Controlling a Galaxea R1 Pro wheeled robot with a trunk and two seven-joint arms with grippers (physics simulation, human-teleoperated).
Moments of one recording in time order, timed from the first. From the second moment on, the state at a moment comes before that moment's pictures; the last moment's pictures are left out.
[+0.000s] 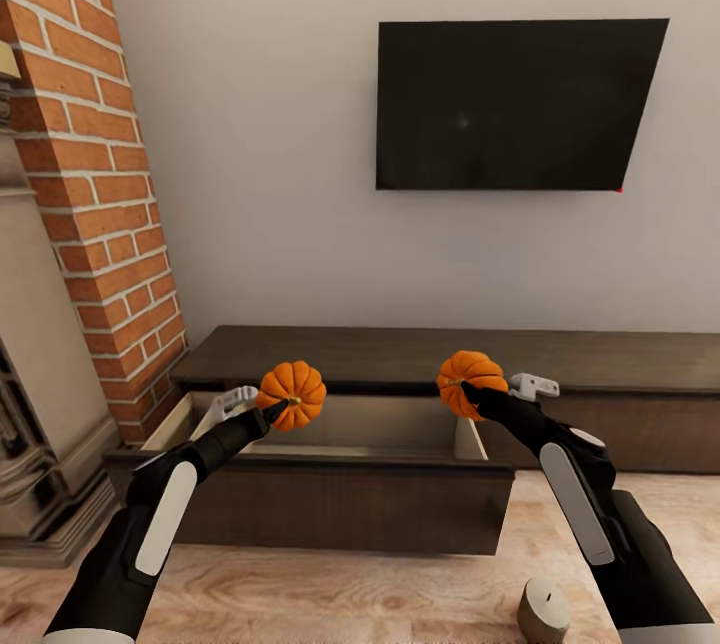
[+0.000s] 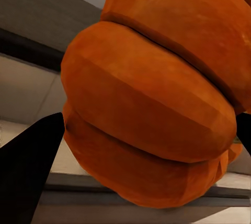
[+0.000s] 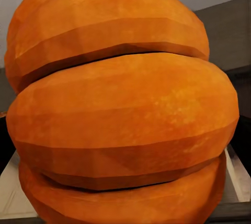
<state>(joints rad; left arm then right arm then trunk) -0.42 0.02 0.06 -1.31 0.50 0.56 -0.19 -0.44 -0.14 0.05 -1.47 -0.53 0.59 -0.13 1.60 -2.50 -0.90</state>
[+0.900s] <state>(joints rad) -0.42 0.02 0.06 -1.31 0.48 0.56 -0.19 -0.44 -0.14 0.05 -1.49 -0.52 0.59 -0.14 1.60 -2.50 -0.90</state>
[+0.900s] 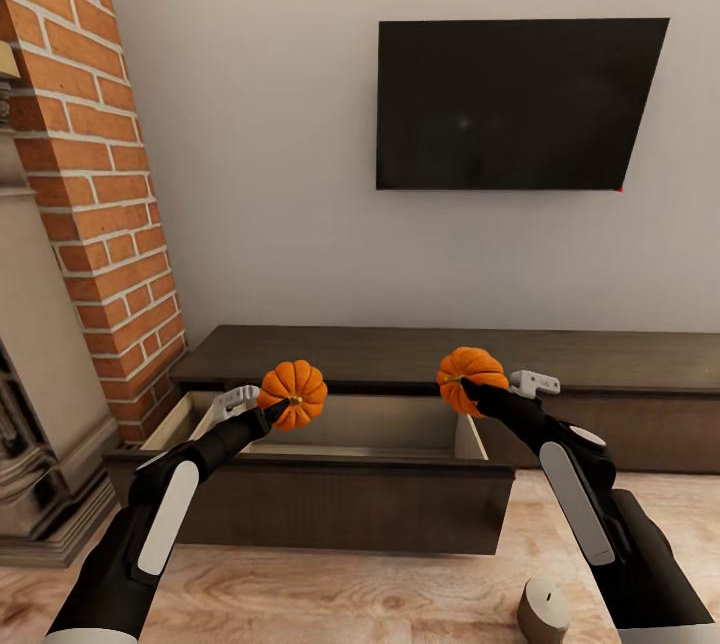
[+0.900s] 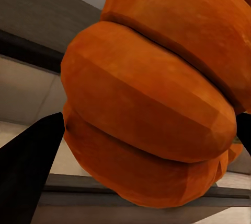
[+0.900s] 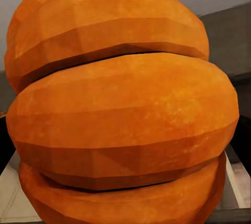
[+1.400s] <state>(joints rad) -0.42 0.02 0.06 -1.31 0.48 0.56 -0.19 -0.44 -0.14 0.05 -1.50 -0.52 0.58 -0.14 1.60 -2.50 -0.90</state>
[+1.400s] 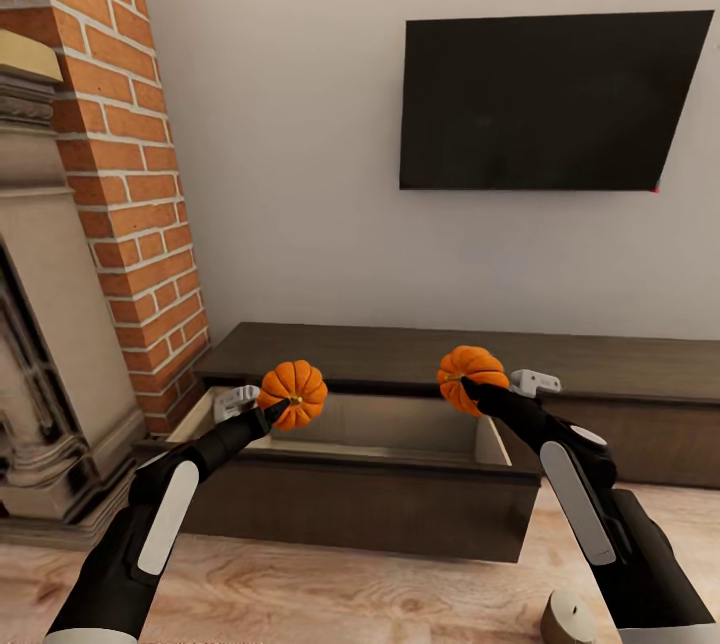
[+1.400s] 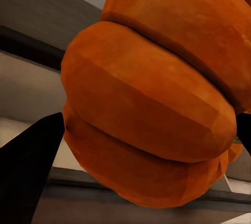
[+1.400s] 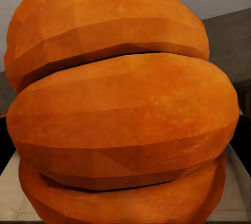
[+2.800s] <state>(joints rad) -0.50 -0.10 -0.08 -1.12 0.35 0.44 0.08 -0.49 0.04 0.13 -1.21 -0.37 0.49 -0.25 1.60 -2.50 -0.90</state>
